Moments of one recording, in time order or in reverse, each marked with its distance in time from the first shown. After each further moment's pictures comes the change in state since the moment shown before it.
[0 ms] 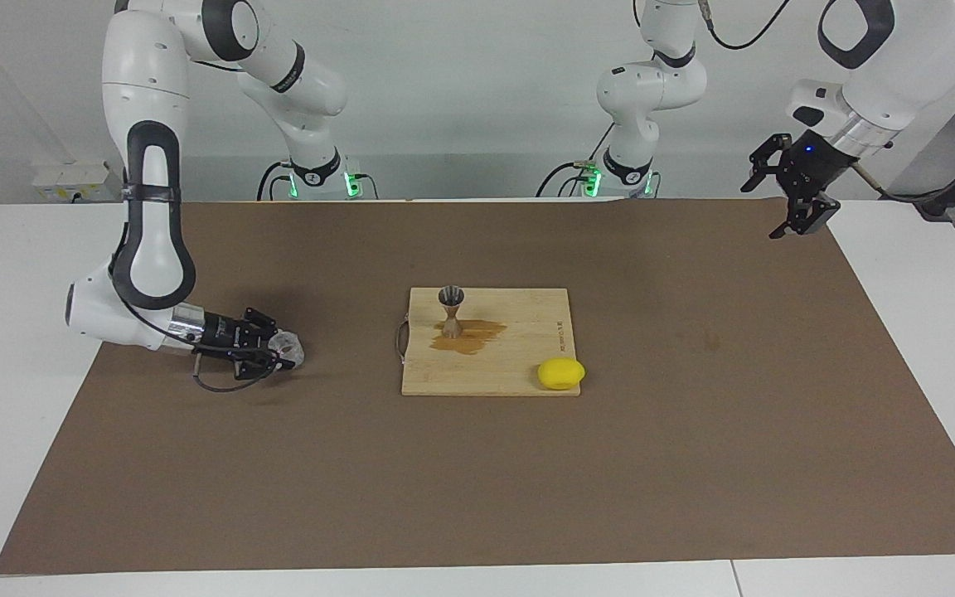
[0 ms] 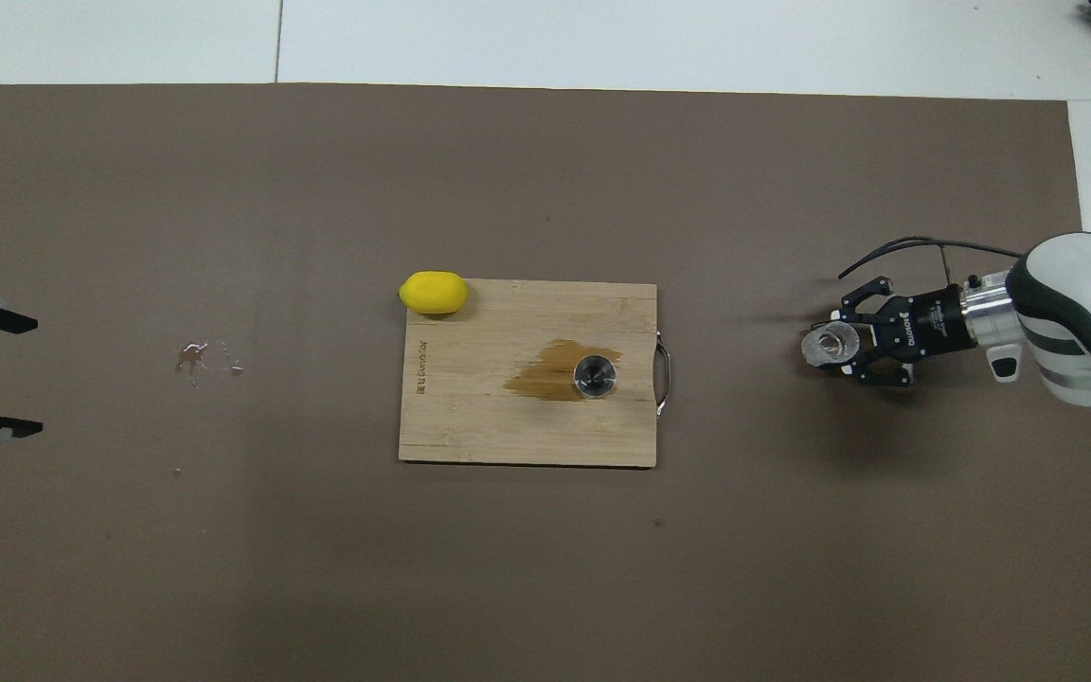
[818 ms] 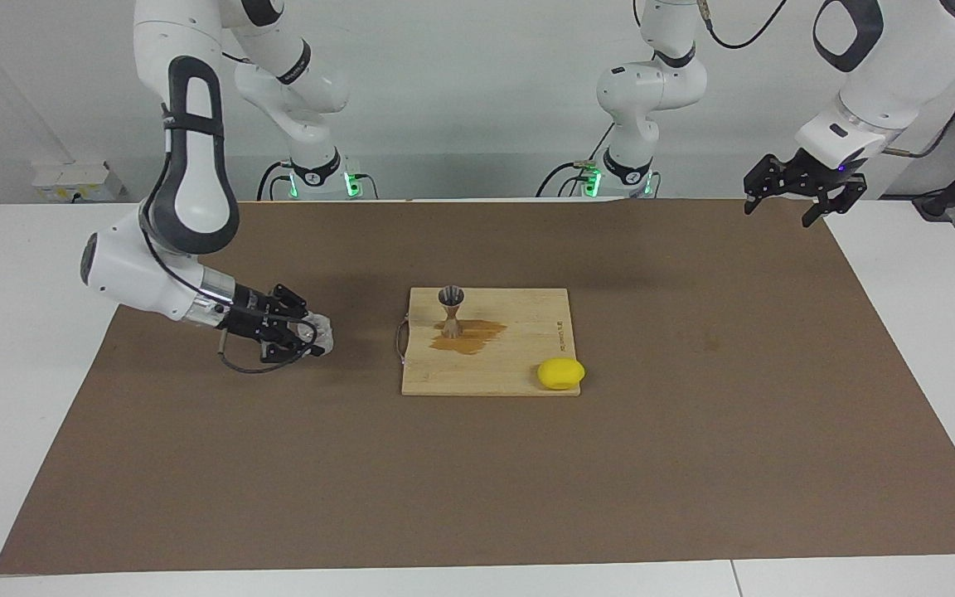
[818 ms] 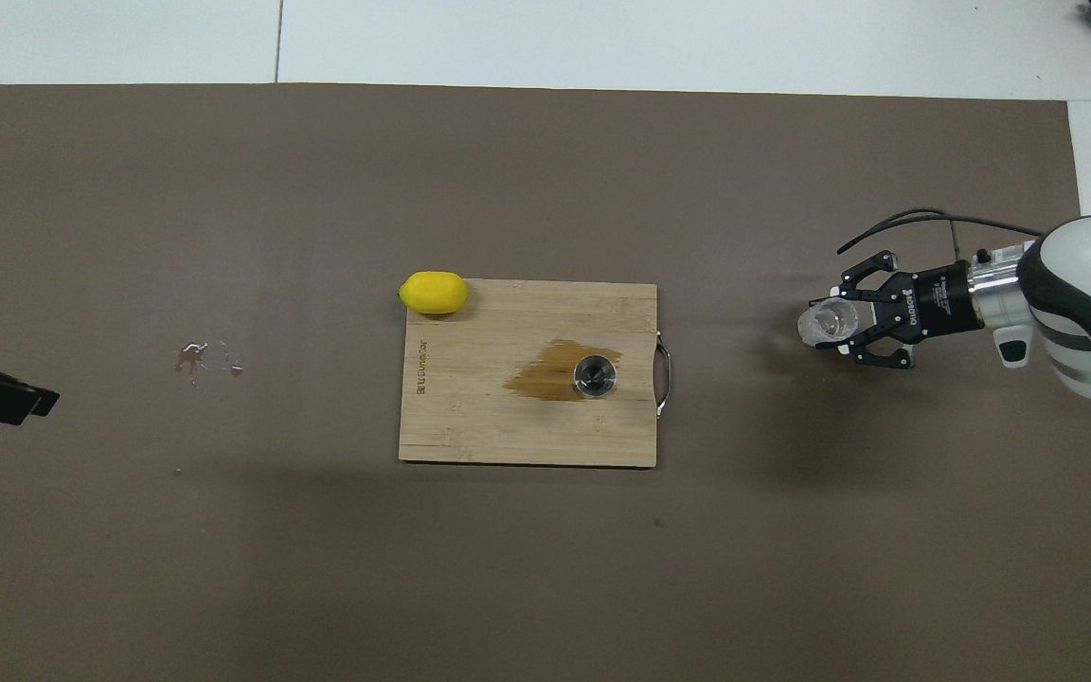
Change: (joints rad) left arm -0.005 0.000 0.000 0.000 0.101 0.057 -0.986; right arm 0.211 -0.204 0.001 0.007 -0.018 0.060 0.295
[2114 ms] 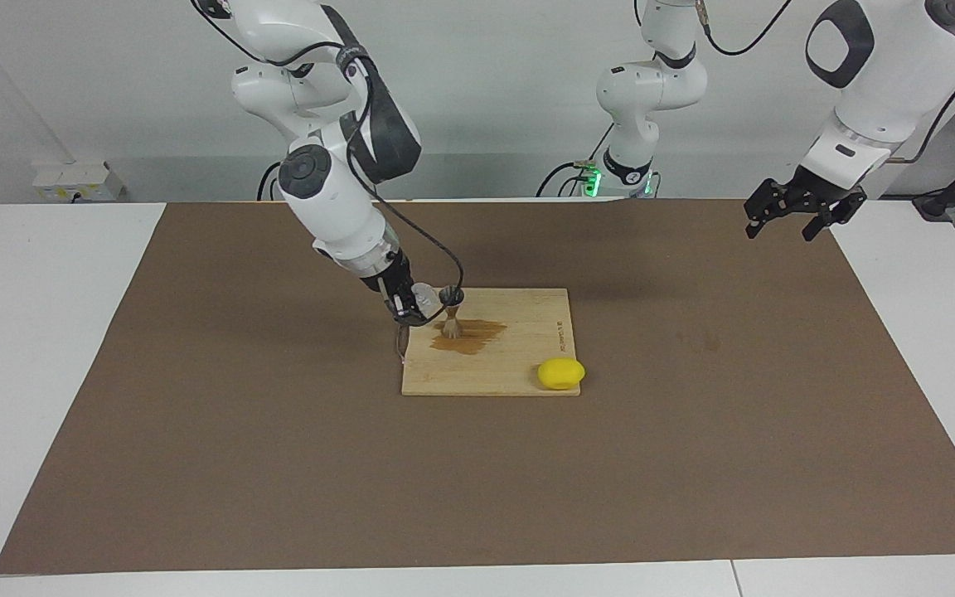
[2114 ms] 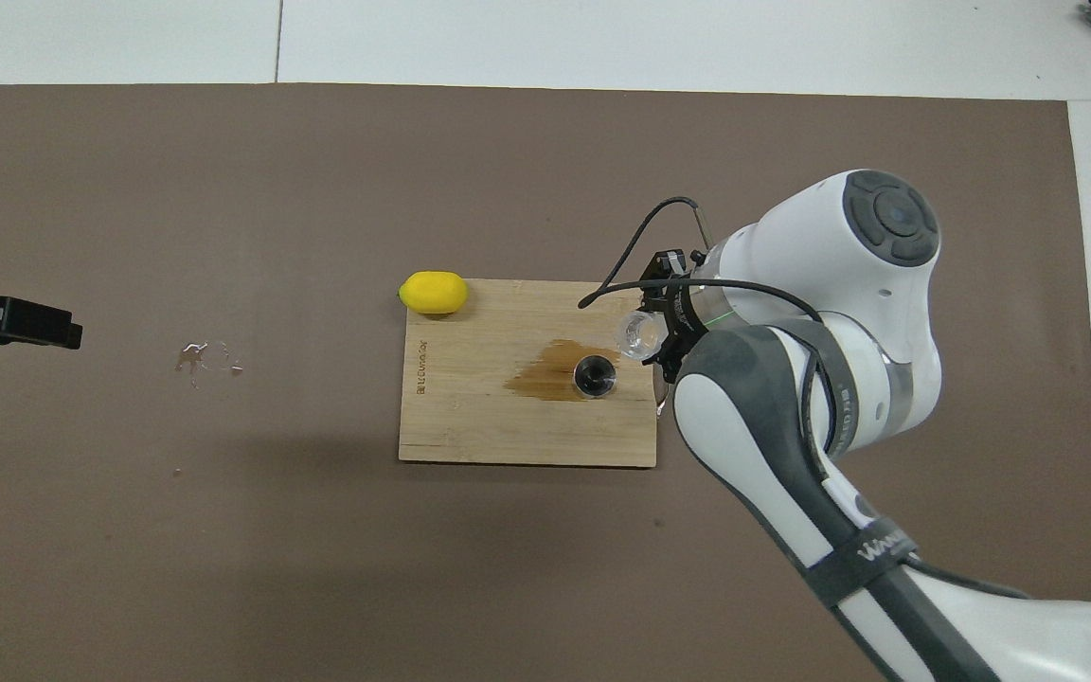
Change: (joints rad) left arm -0.033 0.046 0.007 -0.010 0.001 0.106 -0.130; right arm 0.409 -0.051 0.000 0.072 -0.463 0.108 0.479
